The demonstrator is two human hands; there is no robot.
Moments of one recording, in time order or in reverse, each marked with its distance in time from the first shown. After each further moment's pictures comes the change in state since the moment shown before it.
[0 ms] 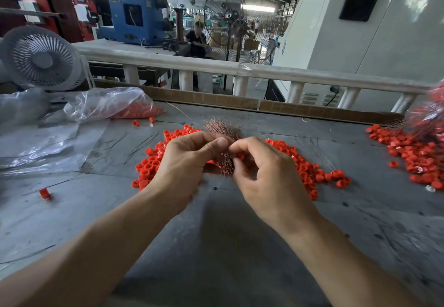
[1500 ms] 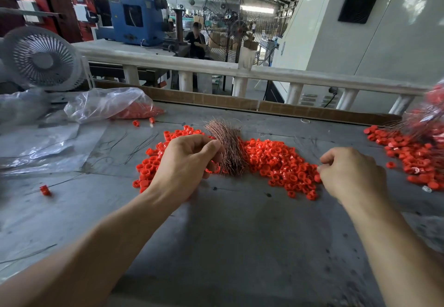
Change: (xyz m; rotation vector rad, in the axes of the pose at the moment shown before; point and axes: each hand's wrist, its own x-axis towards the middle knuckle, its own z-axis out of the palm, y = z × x) left_hand 0.004 -0.002 -0.008 0.398 0.072 0.050; right_hand 0.010 0.085 -0.076 -0.731 -0.077 0.749
